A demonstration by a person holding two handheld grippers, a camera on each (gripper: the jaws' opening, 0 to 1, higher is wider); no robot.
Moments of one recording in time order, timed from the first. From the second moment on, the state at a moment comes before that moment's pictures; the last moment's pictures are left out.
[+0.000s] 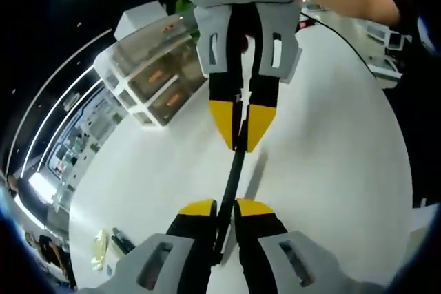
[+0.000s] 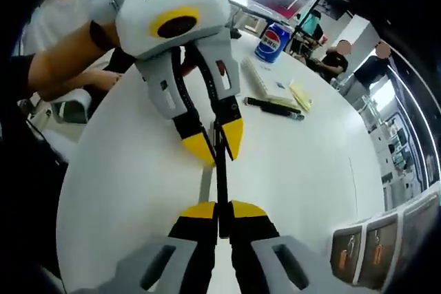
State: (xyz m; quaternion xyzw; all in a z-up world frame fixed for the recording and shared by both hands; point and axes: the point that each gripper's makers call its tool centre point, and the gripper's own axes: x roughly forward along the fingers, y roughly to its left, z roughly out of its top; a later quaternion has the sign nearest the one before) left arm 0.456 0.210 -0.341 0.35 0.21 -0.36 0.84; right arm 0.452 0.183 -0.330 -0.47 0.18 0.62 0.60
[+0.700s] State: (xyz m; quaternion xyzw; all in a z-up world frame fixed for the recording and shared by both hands) left arm 0.456 0.167 -0.305 0.45 0.16 -0.36 0.80; right arm 0.462 0.158 -0.317 -0.47 0.03 0.59 0.65
